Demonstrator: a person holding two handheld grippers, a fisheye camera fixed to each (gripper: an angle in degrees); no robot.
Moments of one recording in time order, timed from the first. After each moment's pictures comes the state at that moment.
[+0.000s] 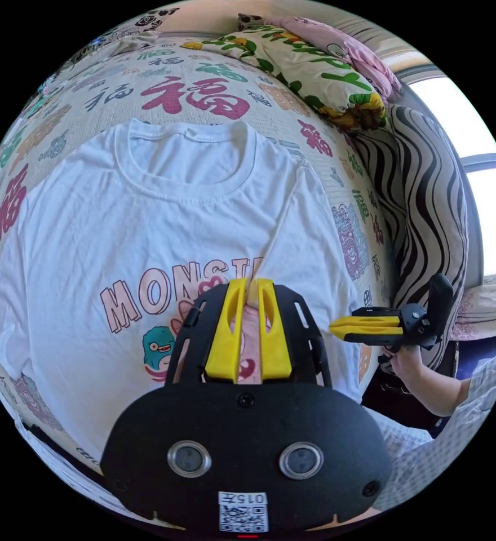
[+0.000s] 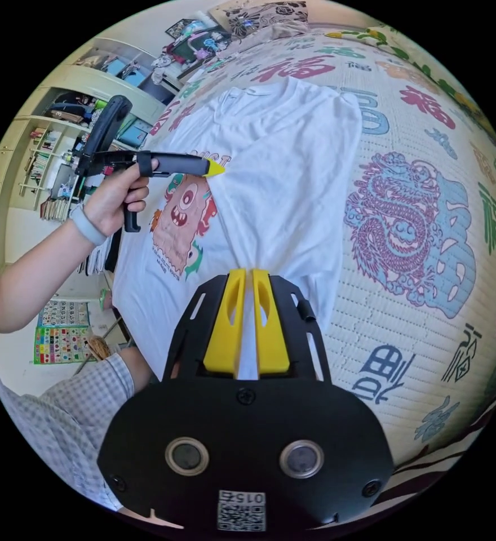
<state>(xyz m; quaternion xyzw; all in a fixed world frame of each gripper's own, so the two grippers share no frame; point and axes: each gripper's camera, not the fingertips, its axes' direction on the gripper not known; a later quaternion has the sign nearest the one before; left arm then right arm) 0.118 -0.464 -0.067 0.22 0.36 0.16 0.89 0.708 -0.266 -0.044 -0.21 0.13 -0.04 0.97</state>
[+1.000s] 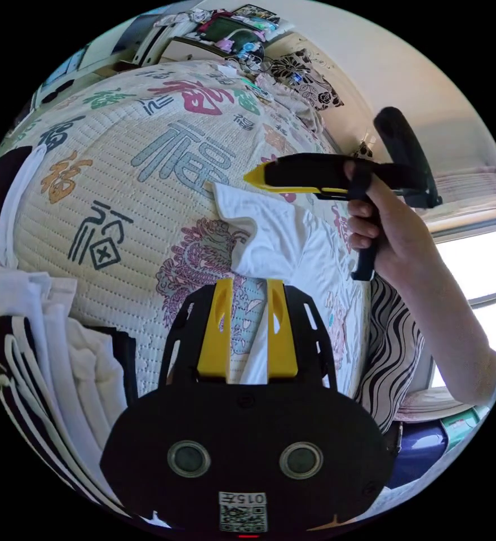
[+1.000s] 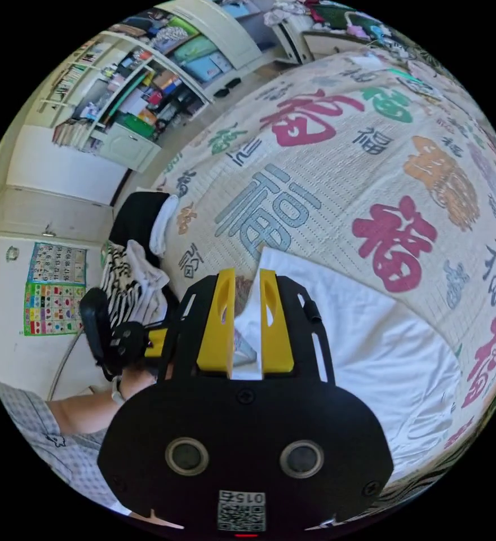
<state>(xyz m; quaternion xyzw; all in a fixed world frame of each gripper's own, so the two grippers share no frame) -0.317 -0.303 0.008 0.28 0.51 -0.14 0.80 0.249 -0.598 0.209 -0.37 0.12 -0.21 0.90</state>
